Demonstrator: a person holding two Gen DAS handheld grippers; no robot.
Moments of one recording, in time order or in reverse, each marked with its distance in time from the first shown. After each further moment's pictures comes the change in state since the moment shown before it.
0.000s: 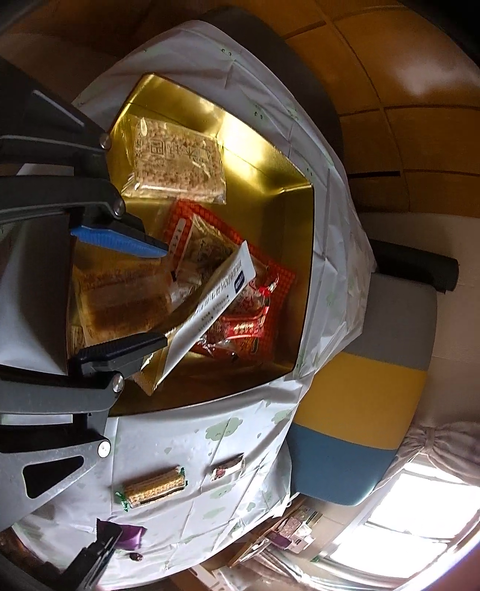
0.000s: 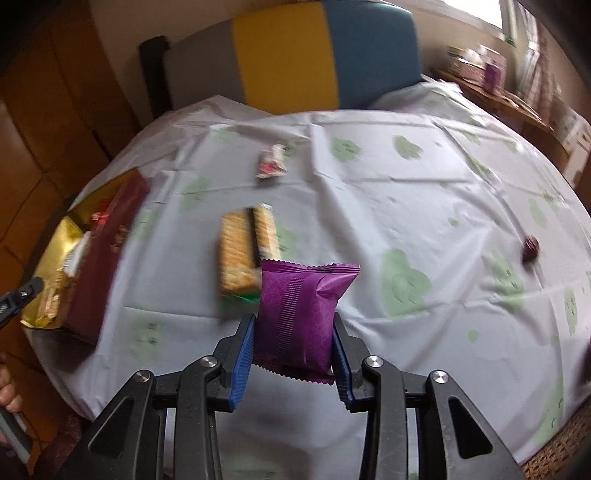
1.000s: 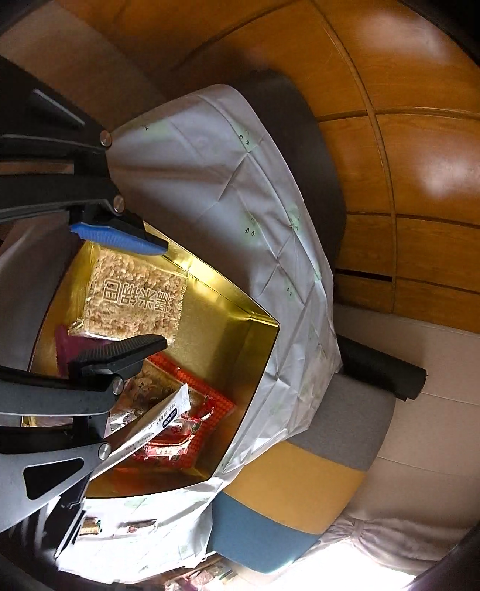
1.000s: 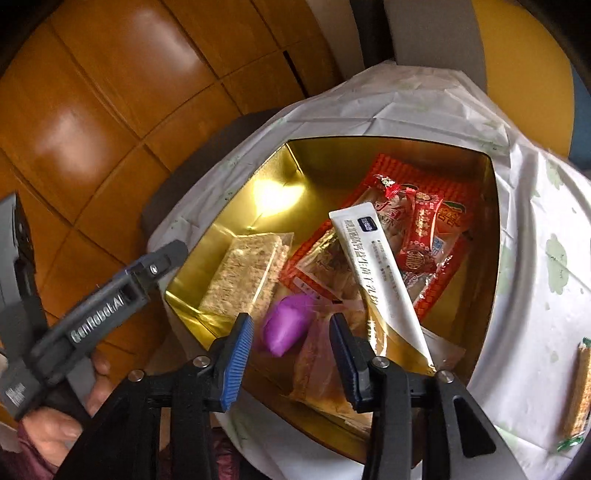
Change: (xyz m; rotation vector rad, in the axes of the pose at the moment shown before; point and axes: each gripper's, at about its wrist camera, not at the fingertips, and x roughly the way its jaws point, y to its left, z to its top) left arm -0.017 0.110 0.019 -0.265 -0.097 0.200; right arm 0.055 0.280 0.029 -0.420 0.185 0.521
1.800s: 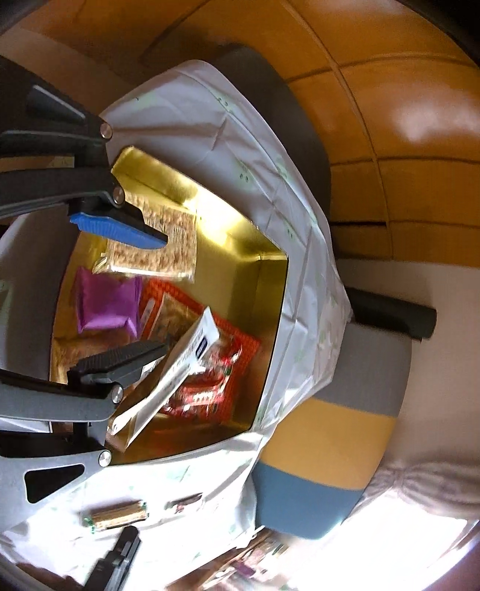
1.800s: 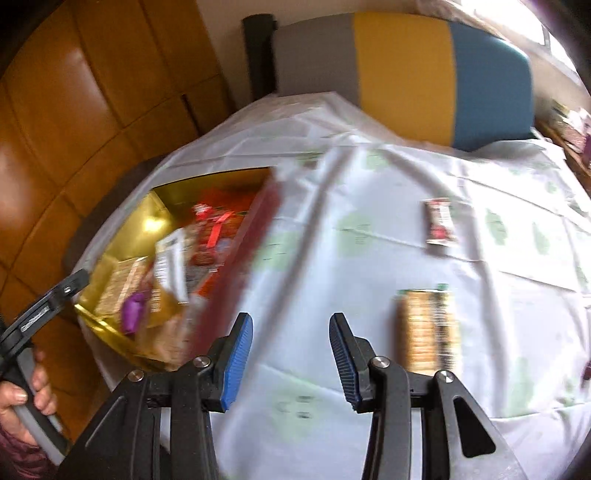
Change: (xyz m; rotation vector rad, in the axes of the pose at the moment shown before) left arm -0.018 -0.060 -0.020 0.190 0.003 -0.086; right arm -0.112 -0.119 -0.042 0.175 -0.138 -0.336
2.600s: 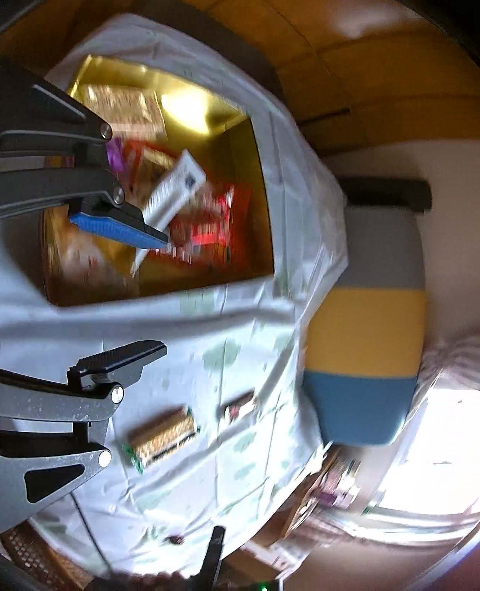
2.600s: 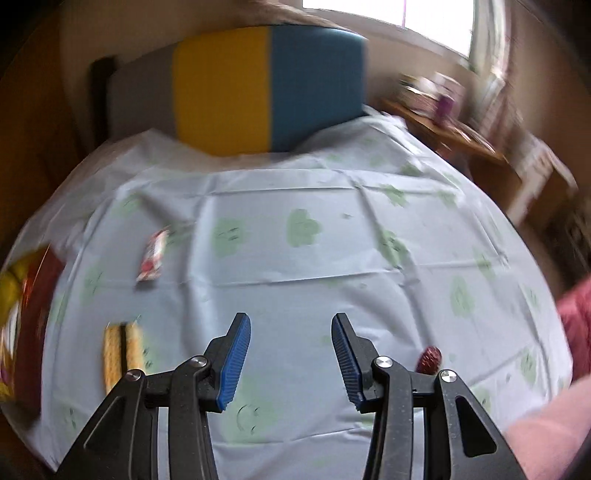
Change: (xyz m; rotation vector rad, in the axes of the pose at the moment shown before) left arm -0.004 -0.149 -0.006 0.321 0.057 -0.232; right arm -0.068 -0.217 -0.011 0.290 -0.086 -0.460
